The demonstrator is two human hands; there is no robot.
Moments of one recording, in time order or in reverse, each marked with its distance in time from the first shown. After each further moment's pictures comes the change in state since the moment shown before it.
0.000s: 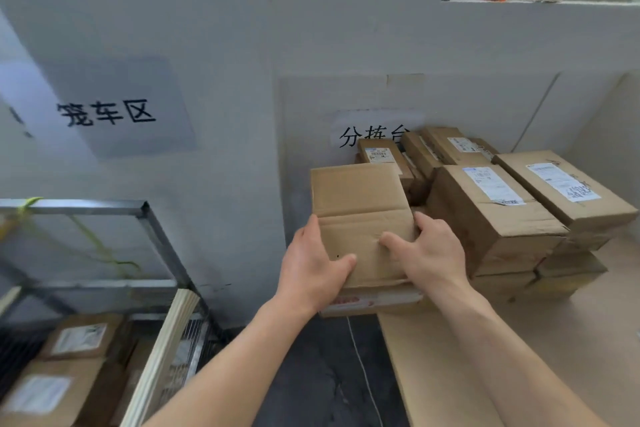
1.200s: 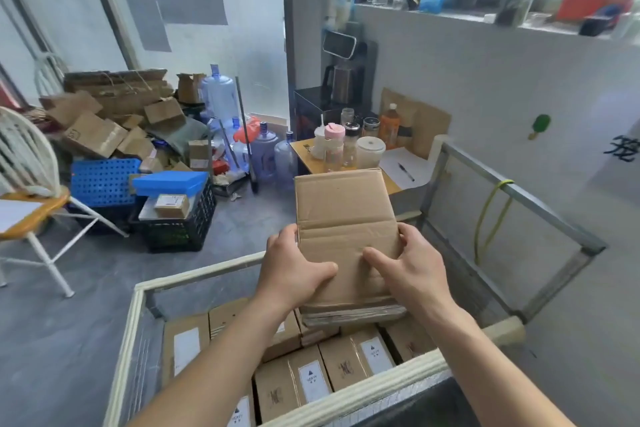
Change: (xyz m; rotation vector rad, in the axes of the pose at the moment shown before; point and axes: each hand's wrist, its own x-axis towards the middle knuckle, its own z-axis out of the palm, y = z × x) left_hand -0.439 -0.168 -0.345 0.030 1.129 -0.806; right_hand -0.387 -0.337 0.250 0.313 -0.955 -0.869
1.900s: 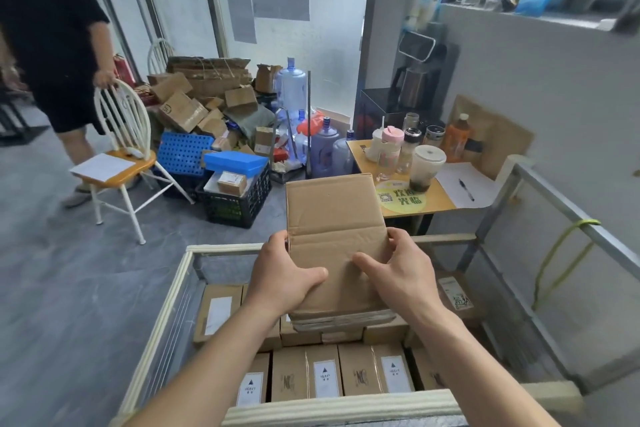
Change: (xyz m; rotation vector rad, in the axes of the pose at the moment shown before) left_hand -0.024 -0.016 -0.008 -0.032 0.224 -0.190; right_hand 0.029 0.001 0.034 0.033 -0.245 -0.138
